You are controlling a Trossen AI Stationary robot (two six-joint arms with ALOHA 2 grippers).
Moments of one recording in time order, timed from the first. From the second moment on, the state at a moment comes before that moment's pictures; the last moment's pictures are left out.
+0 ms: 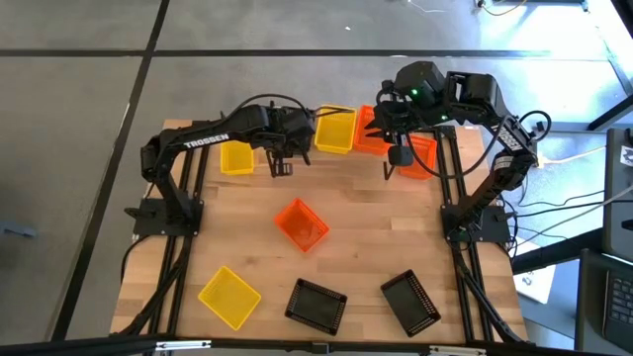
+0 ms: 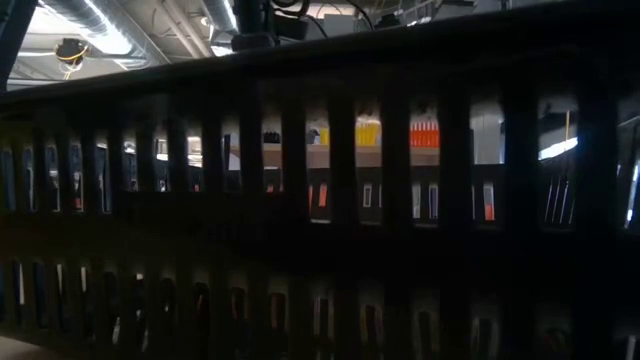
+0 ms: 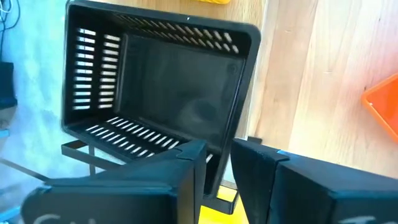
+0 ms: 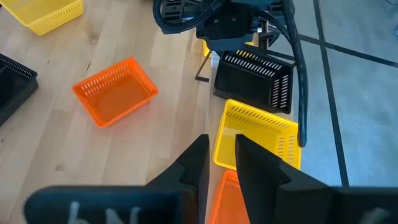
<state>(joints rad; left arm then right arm) 0.30 1.73 1.78 -1.21 -0.38 0.29 -0.27 1.67 2.34 -1.46 -0.04 -0.45</state>
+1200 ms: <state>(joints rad) 0.08 1.50 1.78 -1.17 -0.40 -0.02 -0.31 1.24 1.74 -1.57 0.00 0.00</state>
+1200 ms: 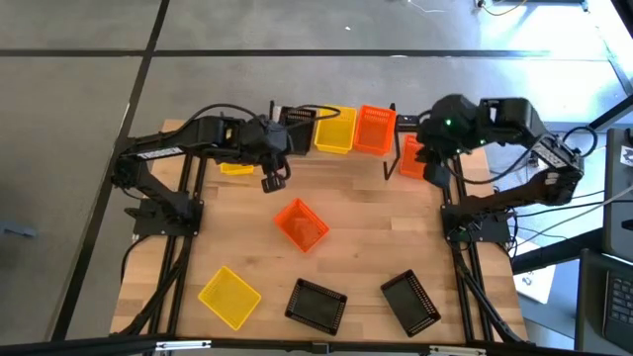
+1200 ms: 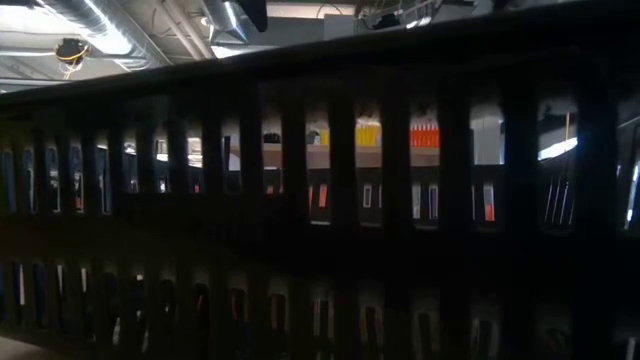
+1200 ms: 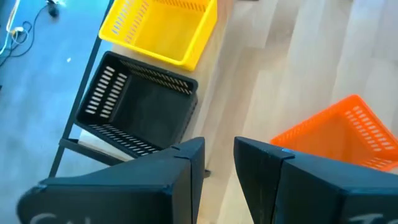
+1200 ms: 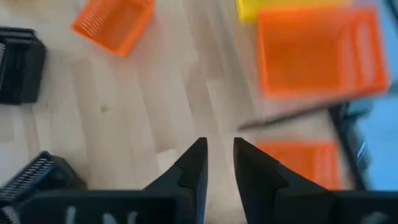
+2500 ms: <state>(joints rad) 0.08 1.49 1.78 -1.16 -0.41 -0.02 -0.03 1.14 1.06 -1.33 -0.21 -0.08</state>
